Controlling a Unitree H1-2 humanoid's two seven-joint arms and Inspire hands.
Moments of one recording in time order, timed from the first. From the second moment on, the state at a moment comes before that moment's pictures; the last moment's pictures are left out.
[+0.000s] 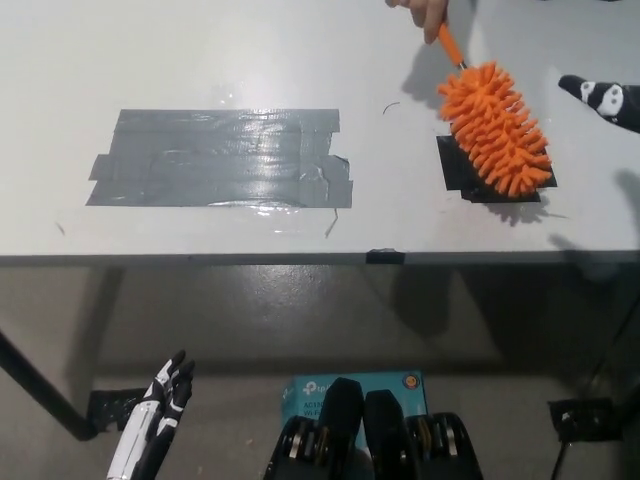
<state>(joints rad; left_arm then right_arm) 0.07 0.15 -0.03 0.11 0.05 -0.17 -0.06 -0.68 -0.28 -0.11 -0.36 -0.42 0.45 0.26</state>
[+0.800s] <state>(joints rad) 0.07 0.16 -0.02 0.08 0.05 -0.17 -0.06 -0.91 -0.12 -0.16 0.42 -0.68 0.47 0.50</state>
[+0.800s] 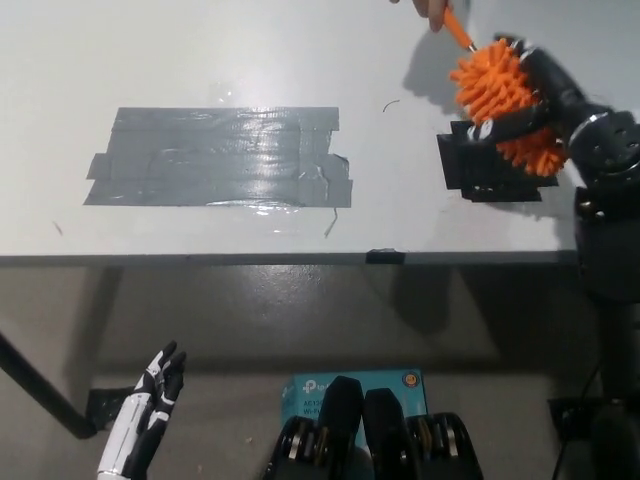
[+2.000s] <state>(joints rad) 0.08 0.17 -0.01 0.06 0.03 -0.19 -0.08 -0.89 -0.18 0.02 0.63 -0.65 0.44 0.18</state>
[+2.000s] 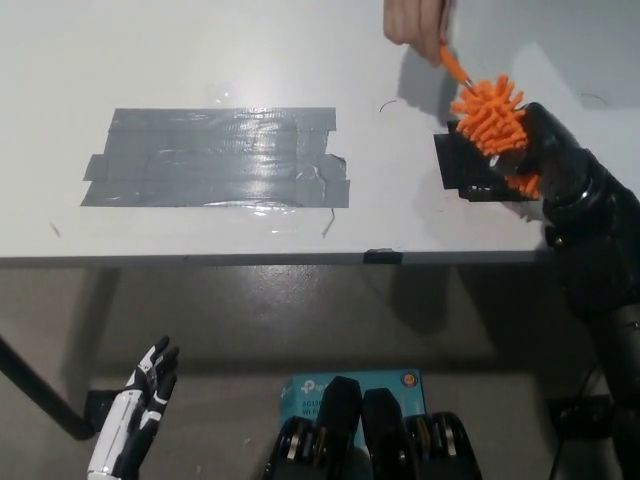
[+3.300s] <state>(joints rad) 0.07 0.18 0.01 0.06 0.02 -0.19 -0.09 -1.03 -0.26 0.03 0.87 -0.59 0.36 0.04</state>
